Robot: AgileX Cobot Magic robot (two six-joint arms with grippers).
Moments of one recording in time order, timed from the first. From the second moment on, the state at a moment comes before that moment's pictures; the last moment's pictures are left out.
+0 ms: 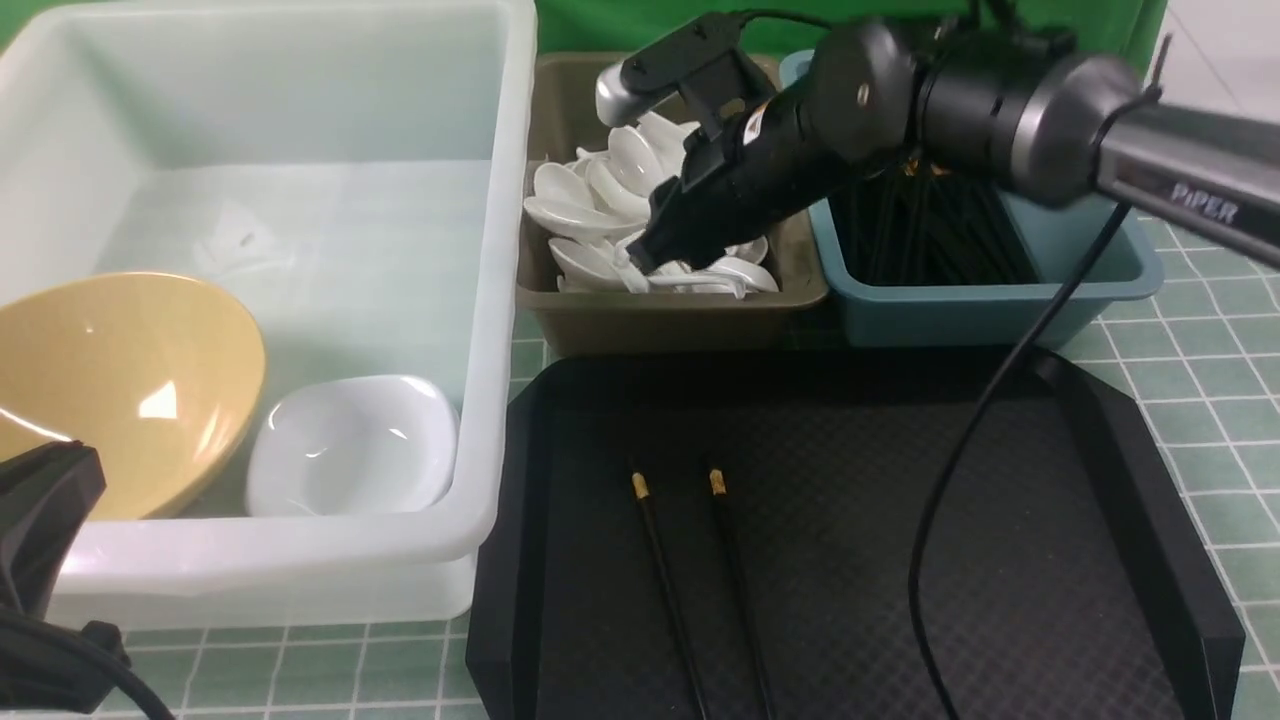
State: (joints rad) right arm 0.51 2.08 -1.84 0.21 0.79 -0.31; left arm -0.14 0.34 -0.37 -0.08 0.36 0.12
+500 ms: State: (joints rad) right arm 0.63 2.05 -1.54 0.21 1.01 -0.20; left arm -0.14 0.34 -0.37 -0.09 0.35 0.11
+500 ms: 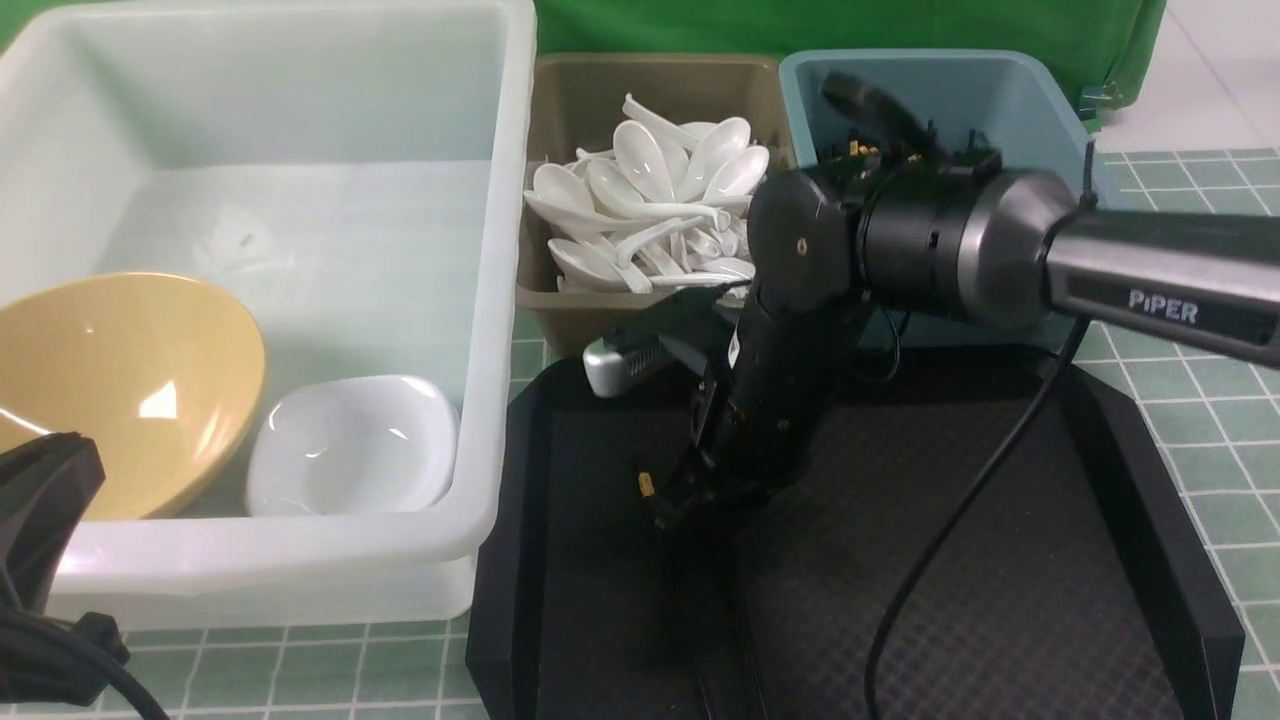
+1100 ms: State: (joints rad) right arm 0.63 2.05 -1.52 0.19 1.06 -0.25; left arm -0.14 0.34 -0.37 -0.10 0.35 0.11
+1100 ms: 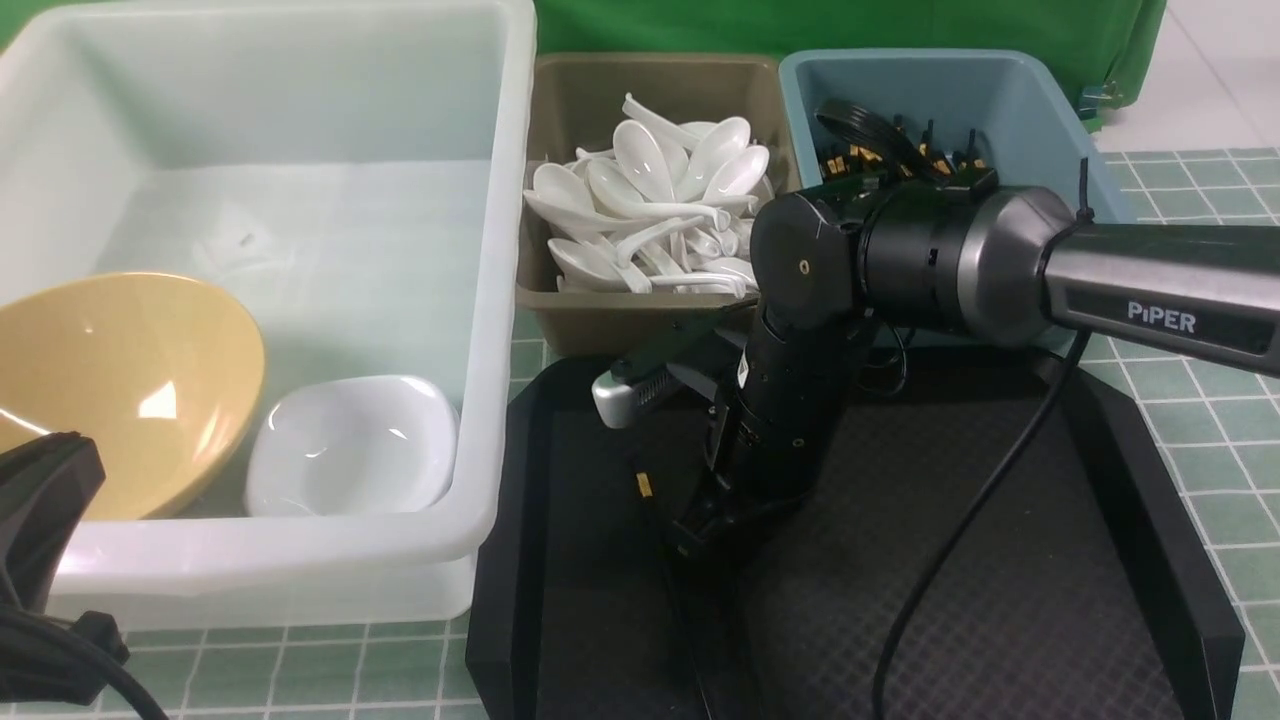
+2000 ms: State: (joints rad) right arm 0.63 2.05 -1.52 0.17 1.03 -0.21; left arm -0.14 0.34 -0.37 -0.12 0.35 0.11
